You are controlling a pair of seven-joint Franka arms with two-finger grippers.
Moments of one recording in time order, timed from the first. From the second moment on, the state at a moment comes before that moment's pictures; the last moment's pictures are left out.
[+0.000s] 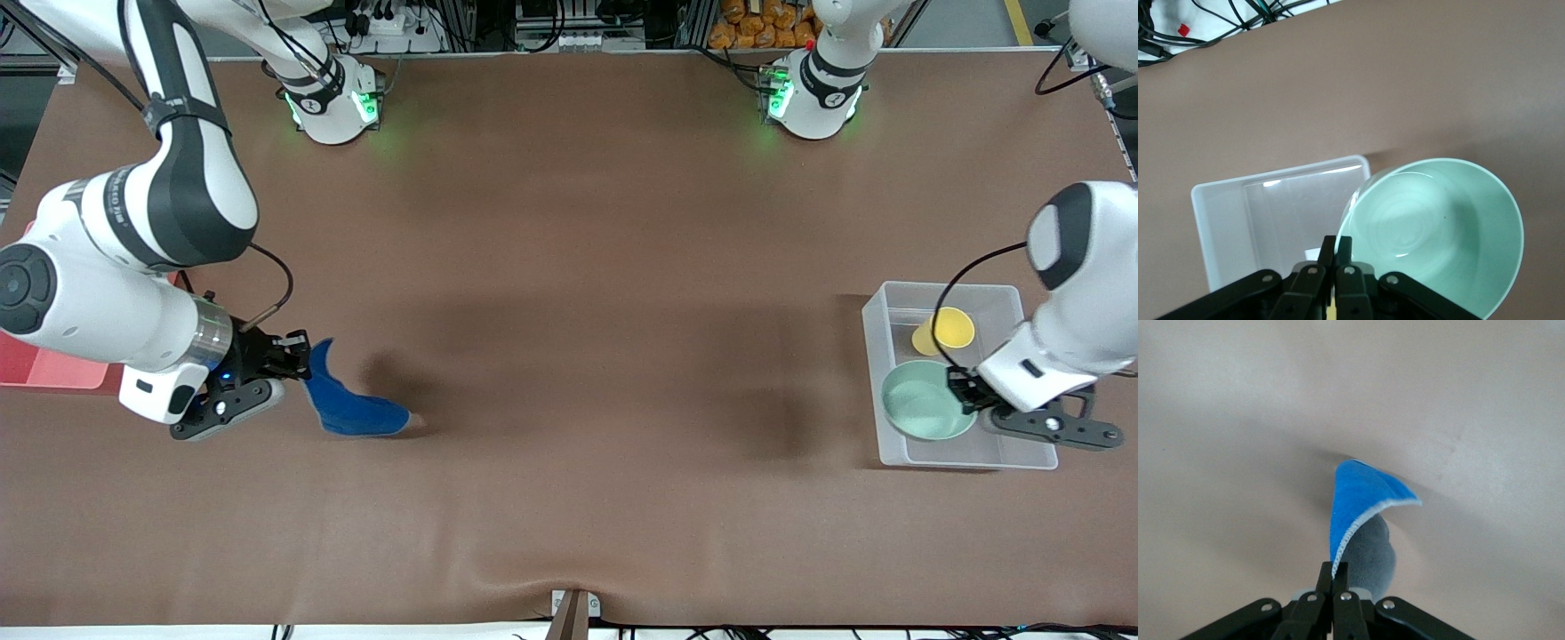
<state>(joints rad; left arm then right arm) 0.48 0.43 -0.55 -1.57 0.34 2.06 0.11 0.22 0.43 -0.05 -1.39 0.20 1.79 -0.28</state>
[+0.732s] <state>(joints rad) 0.63 0.49 -0.55 -1.58 0.32 2.06 0.43 0.14 0.27 -0.09 -1.39 0.07 1.69 -0.28</state>
